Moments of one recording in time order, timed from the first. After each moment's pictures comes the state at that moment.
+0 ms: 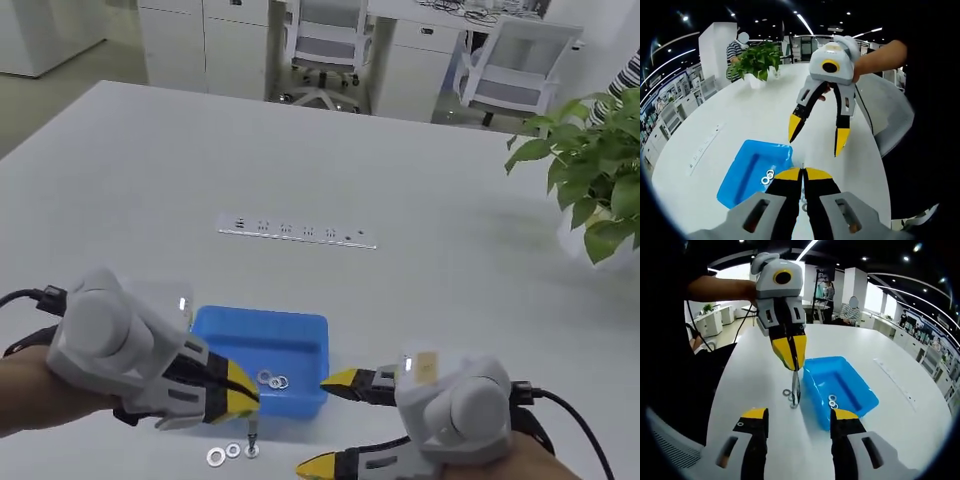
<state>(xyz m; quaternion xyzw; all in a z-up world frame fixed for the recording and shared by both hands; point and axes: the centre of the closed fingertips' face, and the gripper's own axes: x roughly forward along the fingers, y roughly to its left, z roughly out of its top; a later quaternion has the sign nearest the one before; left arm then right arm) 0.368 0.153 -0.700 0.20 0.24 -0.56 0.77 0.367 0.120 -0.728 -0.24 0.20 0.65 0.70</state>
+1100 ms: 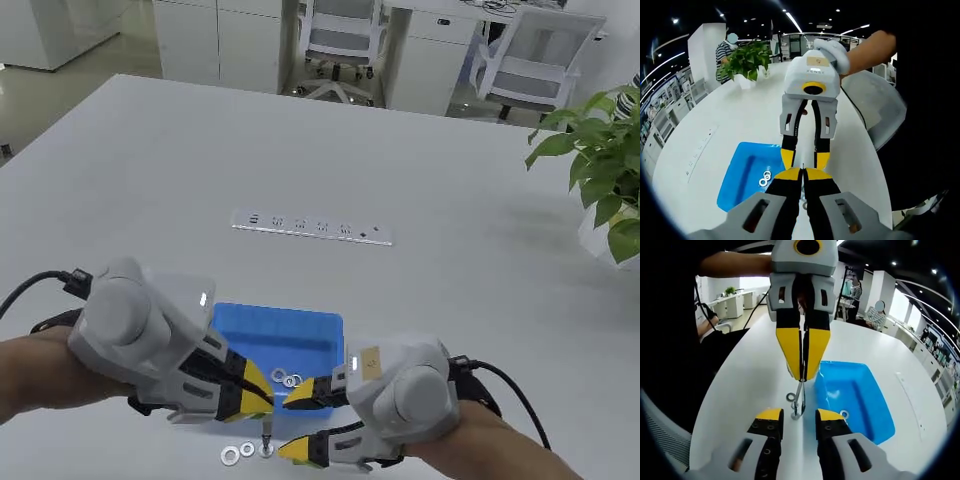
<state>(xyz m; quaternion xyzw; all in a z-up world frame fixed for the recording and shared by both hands) 0.365 0.149 -0.699 0.22 0.24 -0.59 0.74 0.365 0.161 -0.755 -0.30 0.19 0.70 0.62</state>
